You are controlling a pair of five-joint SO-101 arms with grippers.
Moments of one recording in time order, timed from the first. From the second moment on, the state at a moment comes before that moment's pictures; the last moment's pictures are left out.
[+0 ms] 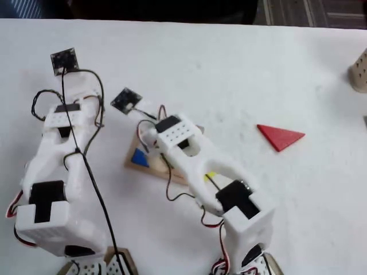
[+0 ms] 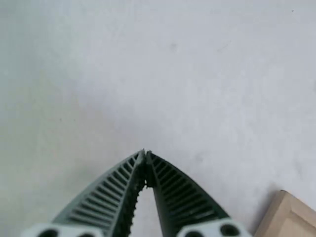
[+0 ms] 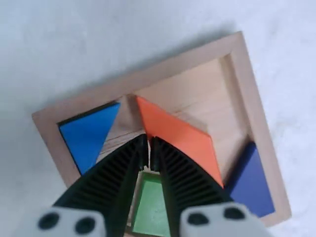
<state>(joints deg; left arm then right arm) -13.4 8.0 25.7 30.7 13.6 -37.5 16.9 12.5 47.0 19.2</state>
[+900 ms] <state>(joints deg) -13.4 8.0 25.7 30.7 13.6 -33.6 11.2 14.8 47.0 19.2</state>
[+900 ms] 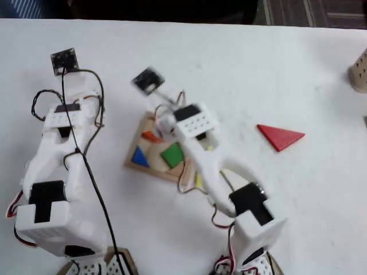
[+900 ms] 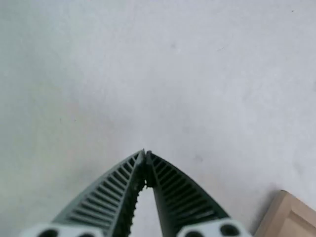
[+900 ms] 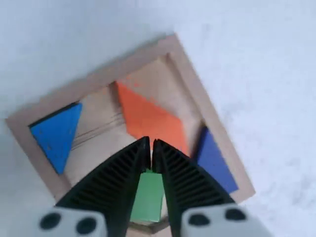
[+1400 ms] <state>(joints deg) -13.4 8.0 25.7 30.7 13.6 -35.6 18.4 14.1 40.4 18.9</state>
